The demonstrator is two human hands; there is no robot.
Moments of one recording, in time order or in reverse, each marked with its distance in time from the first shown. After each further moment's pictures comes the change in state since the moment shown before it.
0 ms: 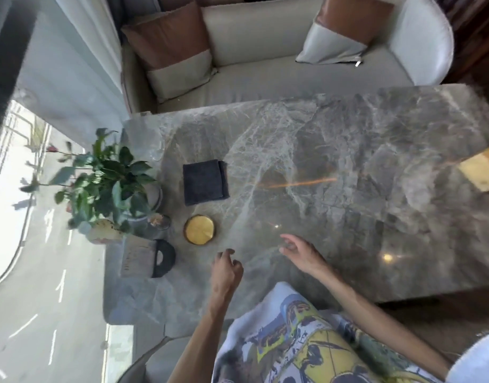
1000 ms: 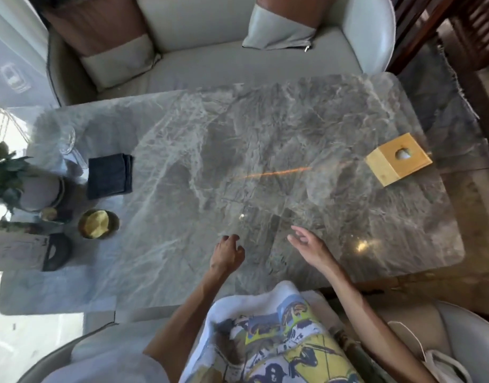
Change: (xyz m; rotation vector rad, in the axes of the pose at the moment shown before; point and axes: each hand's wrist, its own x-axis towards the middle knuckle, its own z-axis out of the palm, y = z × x) left_hand -0.058 0.235 0.234 0.230 -0.193 0.103; right_hand -0.053 0.227 -0.268 0.189 0.050 0.126
